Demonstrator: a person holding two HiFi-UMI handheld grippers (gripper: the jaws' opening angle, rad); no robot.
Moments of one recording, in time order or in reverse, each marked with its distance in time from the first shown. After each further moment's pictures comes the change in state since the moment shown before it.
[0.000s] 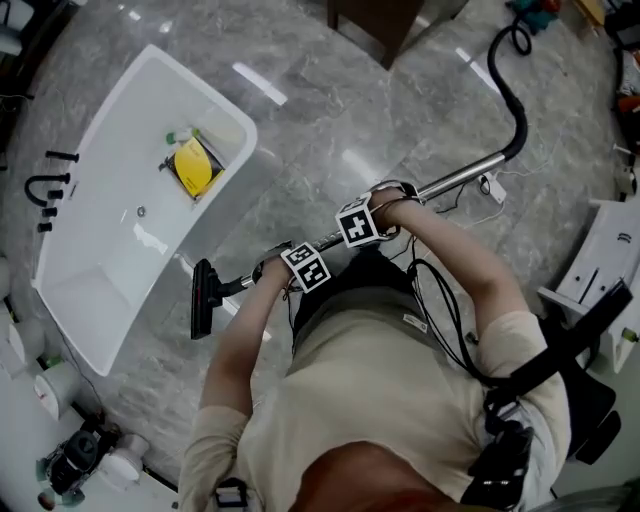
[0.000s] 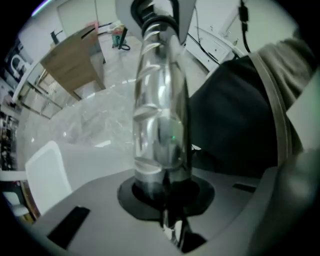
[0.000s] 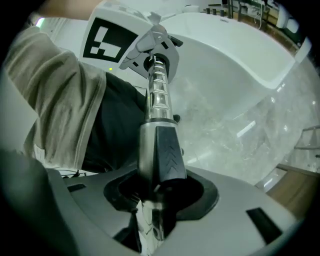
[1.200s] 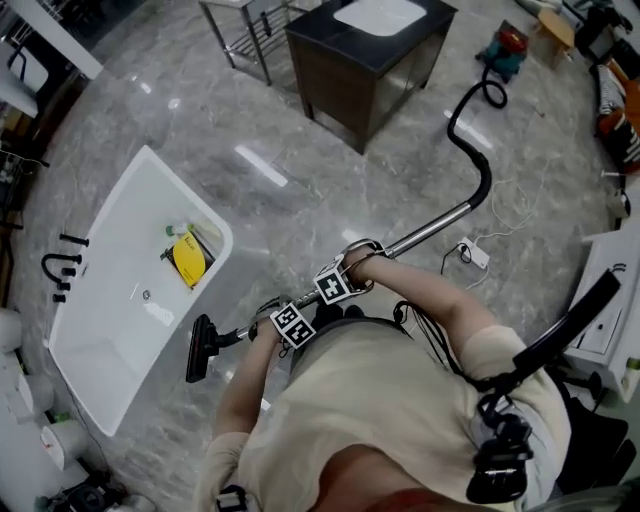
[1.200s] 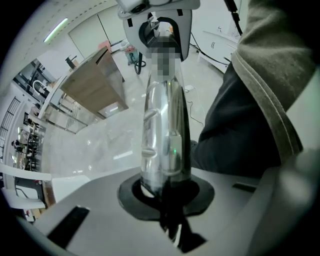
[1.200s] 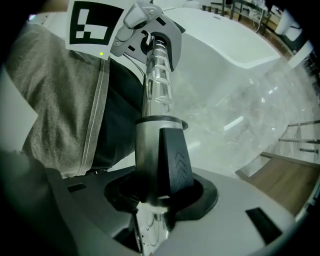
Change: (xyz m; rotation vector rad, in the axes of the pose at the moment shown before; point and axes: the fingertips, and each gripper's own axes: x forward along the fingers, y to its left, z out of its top) left arm -0.036 0.086 0.127 -0.015 -0.109 0.268; right arm -0.026 -0.066 -0.129 0.008 0.119 -0.111
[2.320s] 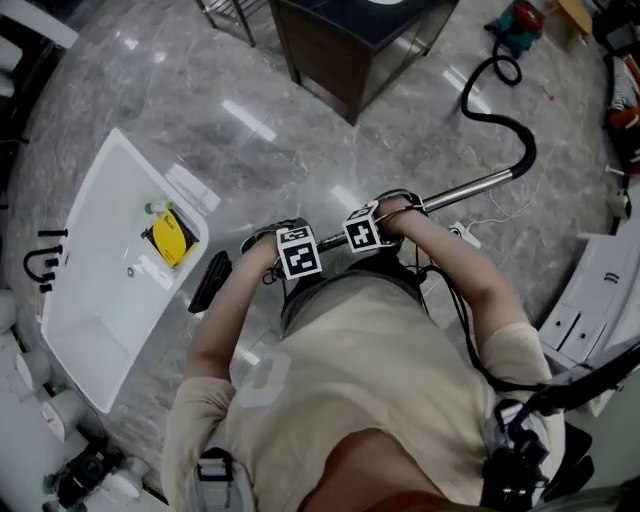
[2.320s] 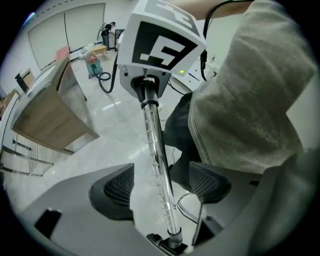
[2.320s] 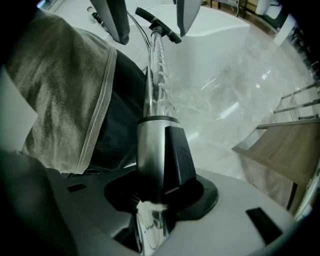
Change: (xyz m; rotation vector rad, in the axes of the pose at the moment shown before) left arm -0.051 0.113 0.219 0.305 -0.092 -0.391; right arm -0.001 -0.100 -0.193 0.135 0.009 0.025
